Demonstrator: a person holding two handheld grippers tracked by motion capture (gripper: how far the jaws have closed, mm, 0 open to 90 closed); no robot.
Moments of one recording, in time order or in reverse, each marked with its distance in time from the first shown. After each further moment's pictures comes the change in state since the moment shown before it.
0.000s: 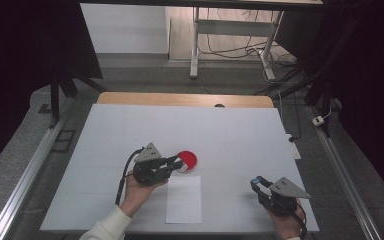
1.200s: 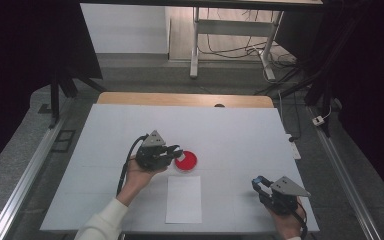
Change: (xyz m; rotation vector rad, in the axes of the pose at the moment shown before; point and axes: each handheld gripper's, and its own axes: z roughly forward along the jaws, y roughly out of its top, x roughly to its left) left arm 0.031 0.021 0.023 0.098 0.039 0.062; right arm -0.004 -0.003 0.004 0.021 -0.007 0.010
